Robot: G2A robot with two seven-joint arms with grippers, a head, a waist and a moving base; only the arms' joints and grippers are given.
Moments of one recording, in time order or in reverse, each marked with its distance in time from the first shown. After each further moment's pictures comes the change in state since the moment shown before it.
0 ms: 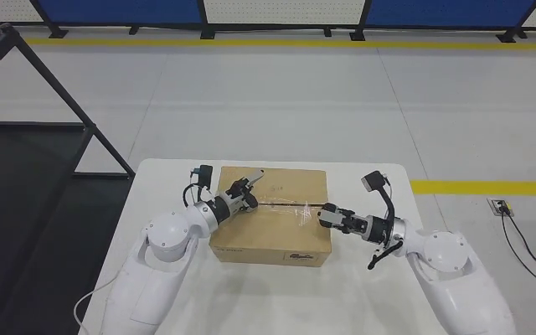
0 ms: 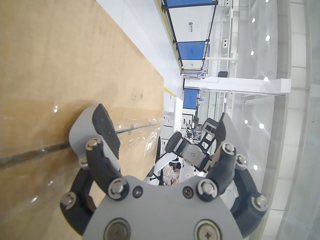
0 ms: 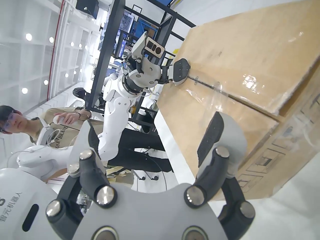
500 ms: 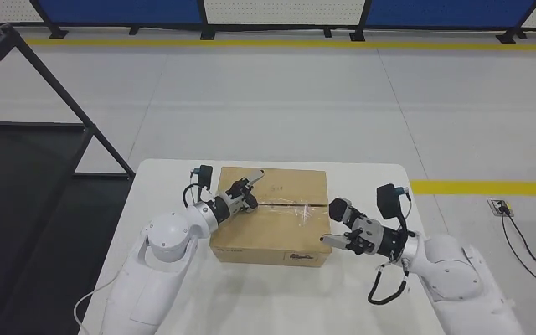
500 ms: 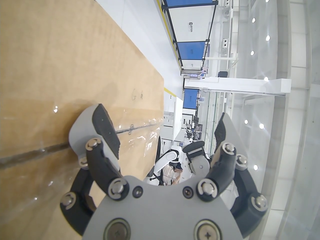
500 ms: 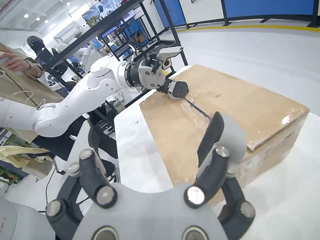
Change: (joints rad) left arm 0.000 0.000 0.000 0.000 0.000 0.000 0.000; right arm -0.117 0.013 0.085 -0.139 -0.391 -0.316 -0.227
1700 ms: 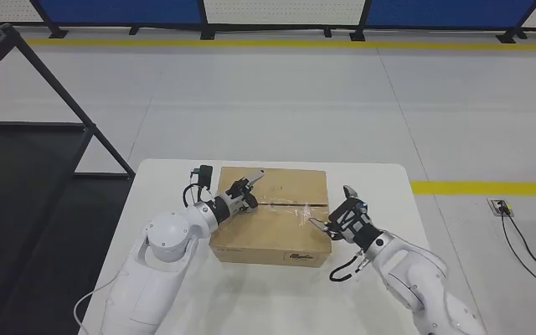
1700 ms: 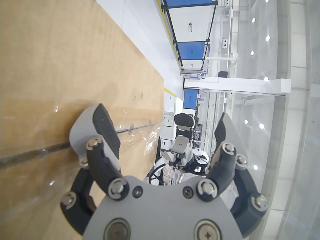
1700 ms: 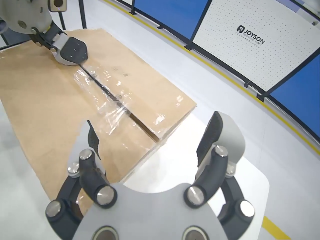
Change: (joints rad) left arm 0.000 0.000 0.000 0.000 0.000 0.000 0.000; right arm -0.033 -0.029 -0.155 -0.035 -1.138 0.443 -0.537
